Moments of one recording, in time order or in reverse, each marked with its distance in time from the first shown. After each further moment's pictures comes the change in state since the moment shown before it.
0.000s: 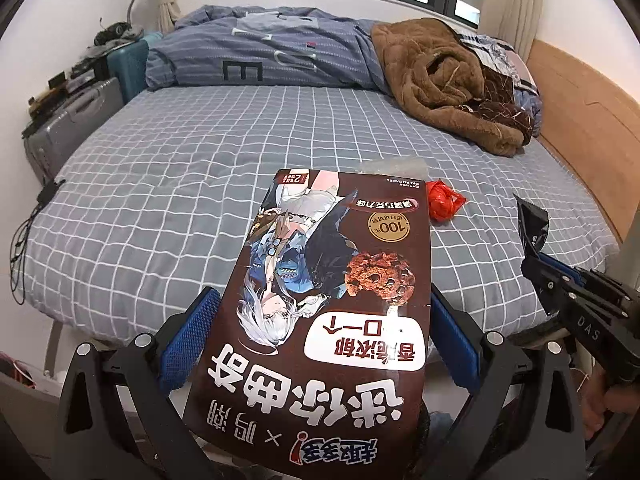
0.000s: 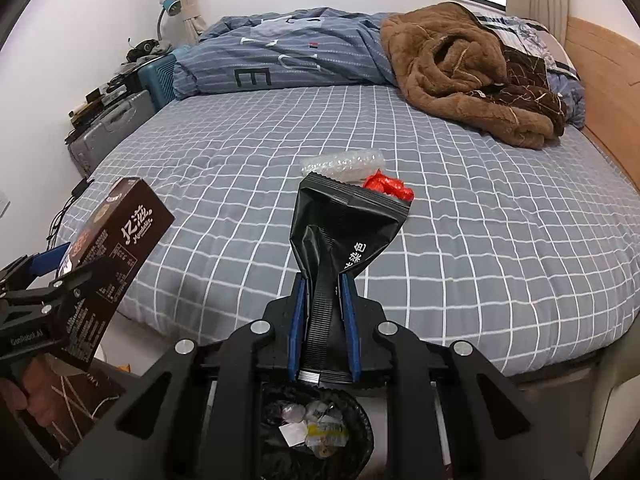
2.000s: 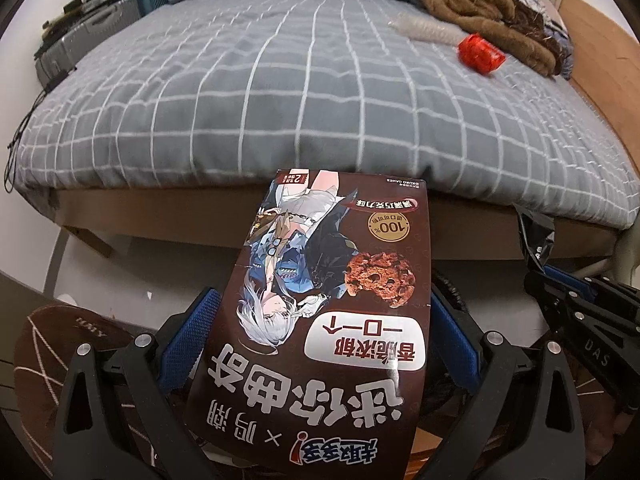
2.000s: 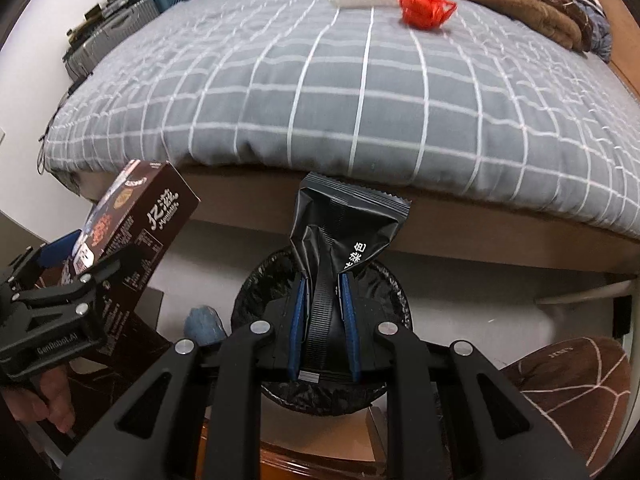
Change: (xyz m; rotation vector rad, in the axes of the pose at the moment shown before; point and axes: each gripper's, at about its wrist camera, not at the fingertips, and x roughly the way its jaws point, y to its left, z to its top) left arm 0.061 0.013 -0.174 -0.045 0.242 0.071; right arm 0.067 0.032 -0.166 -0.019 0.318 0.031
